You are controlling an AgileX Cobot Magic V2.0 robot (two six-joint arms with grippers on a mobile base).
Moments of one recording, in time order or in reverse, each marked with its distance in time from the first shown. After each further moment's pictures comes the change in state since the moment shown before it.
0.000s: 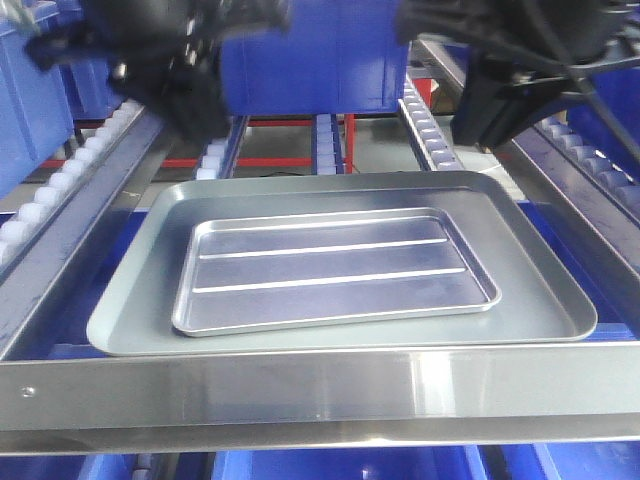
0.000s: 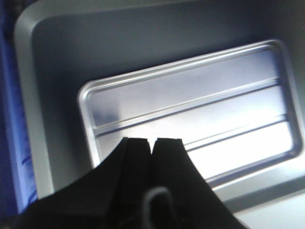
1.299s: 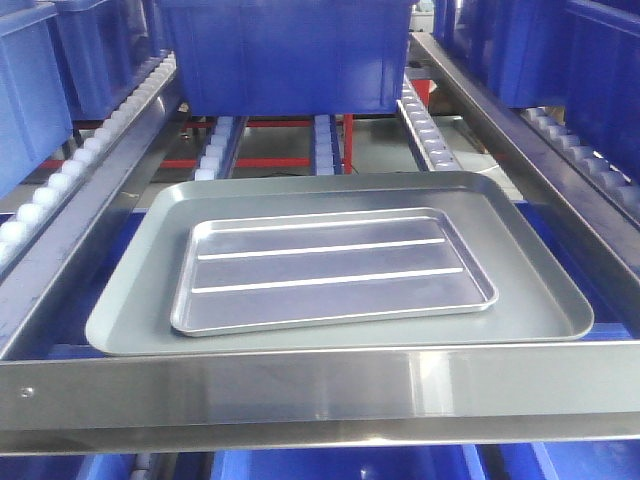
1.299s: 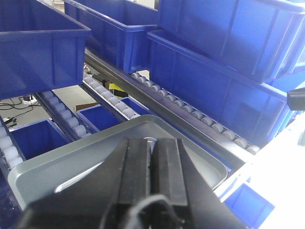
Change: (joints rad) left arm -0.069 -1.044 0.919 0.345 -0.756 0.001; right arm -0.027 -0.898 0.652 -0.204 -0.350 -0.039
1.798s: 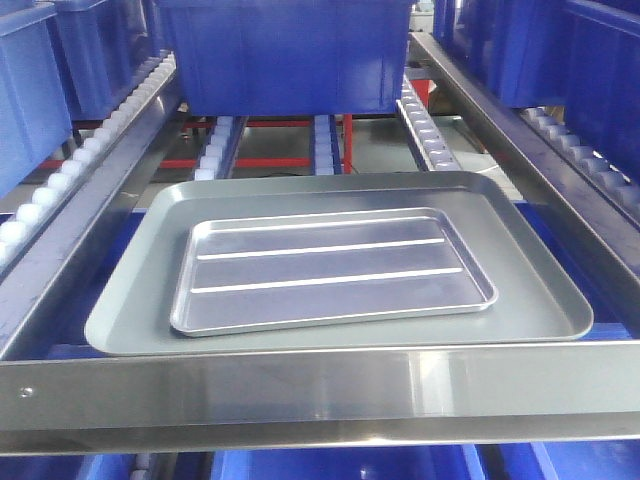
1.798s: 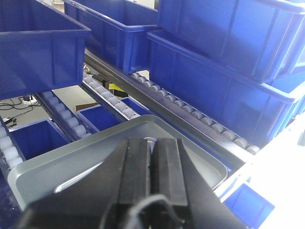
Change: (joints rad) left arm 0.000 0.000 0.000 0.000 -0.001 0.000; right arm -0.446 -0.390 0.296 0.479 -0.239 -0.514
